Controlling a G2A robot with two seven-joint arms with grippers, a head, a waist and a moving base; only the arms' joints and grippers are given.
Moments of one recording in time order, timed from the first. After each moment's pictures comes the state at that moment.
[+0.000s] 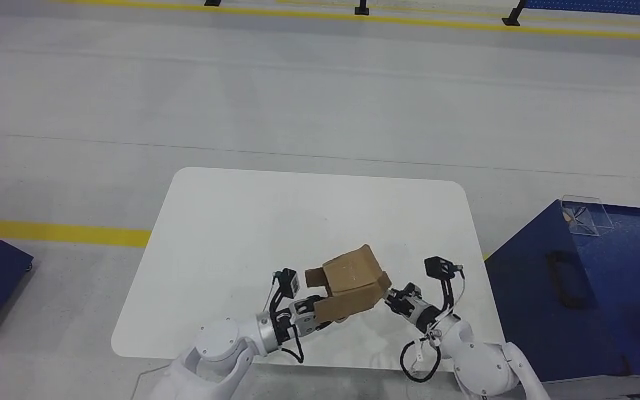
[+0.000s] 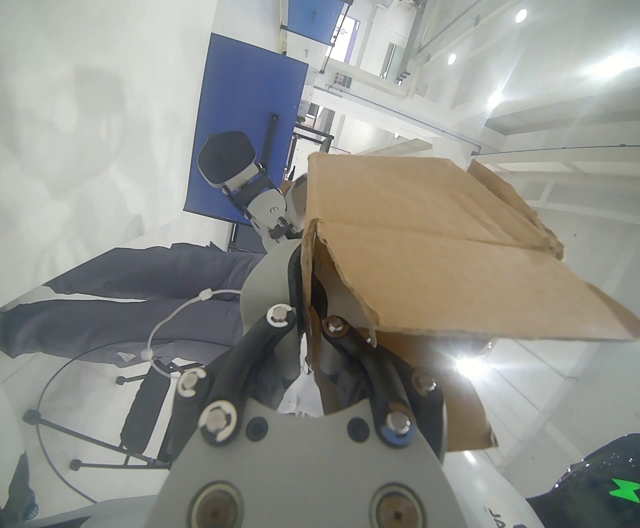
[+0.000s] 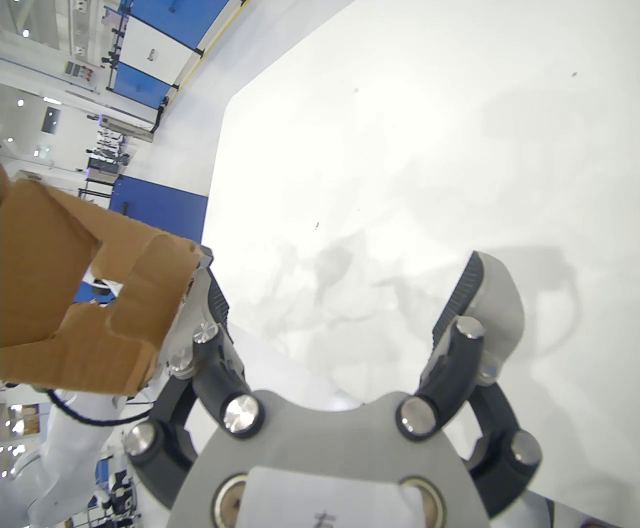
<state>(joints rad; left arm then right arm) 1.25 -1.26 -1.01 -1.54 -0.52 0.04 -0.73 -1.63 -1.16 1.45 -1.94 -0.48 0.09 0.55</state>
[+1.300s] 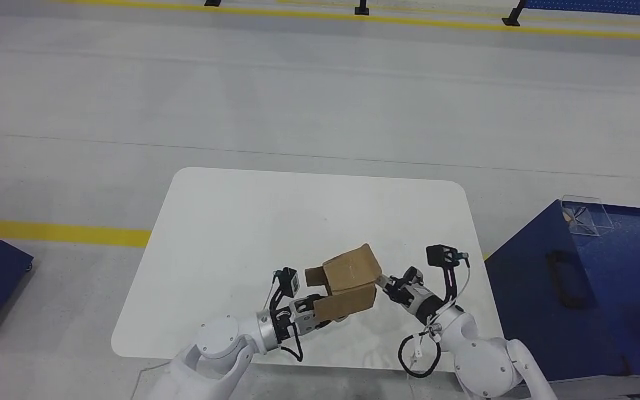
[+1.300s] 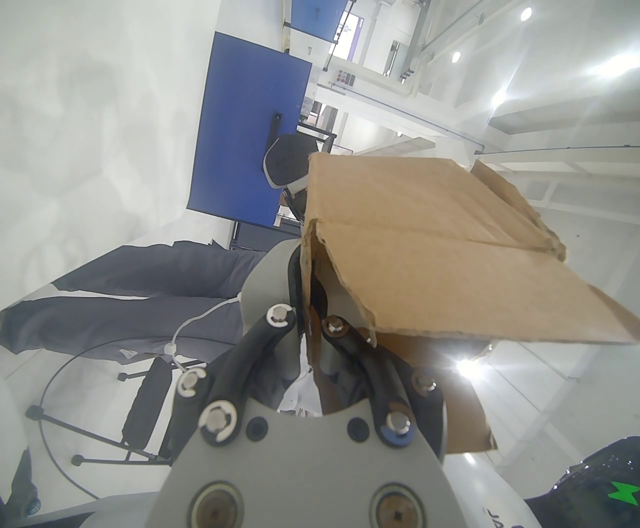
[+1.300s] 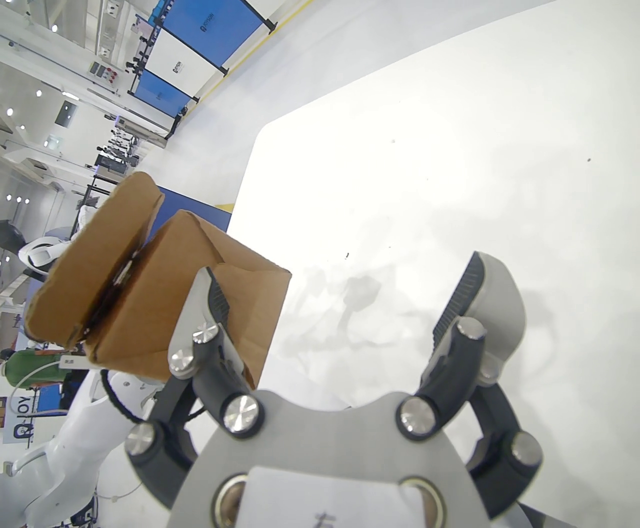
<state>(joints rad) 1.24 -1.26 -1.01 -1.52 -0.51 0.05 -0.74 -1.61 -1.16 1.43 -2.06 -0.55 0.14 0.54</state>
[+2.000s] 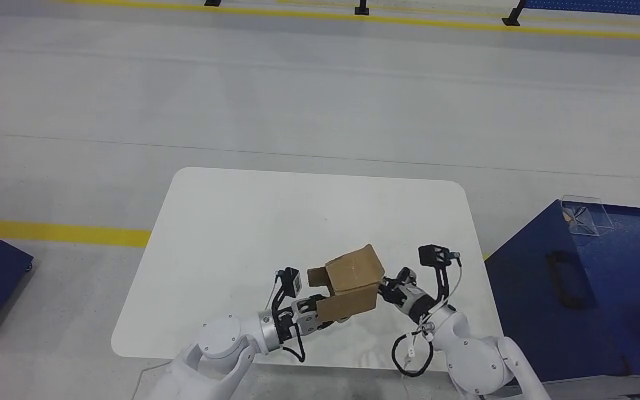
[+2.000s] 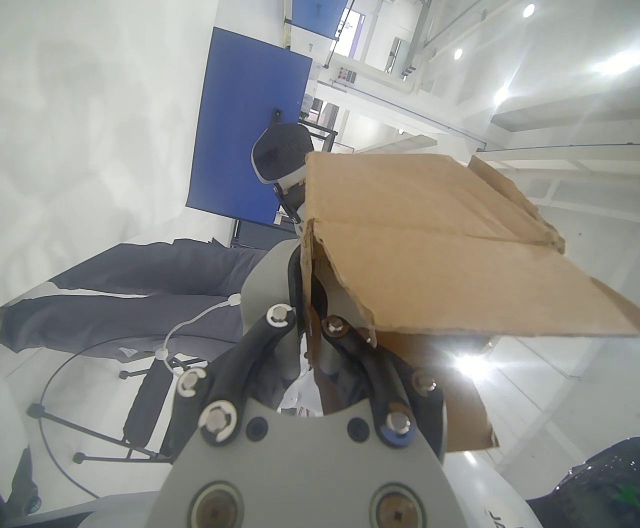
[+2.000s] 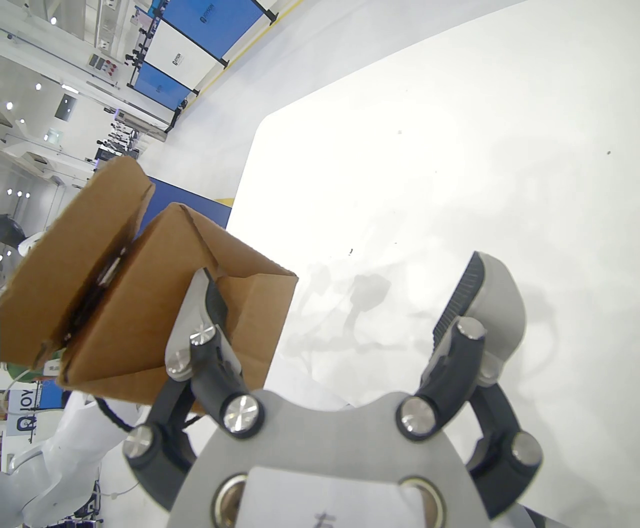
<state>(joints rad) 1.23 -1.26 -1.00 -1.53 -0.52 0.05 -0.74 -1.59 -1.16 1.40 -2.03 -0.54 0.14 0.51</state>
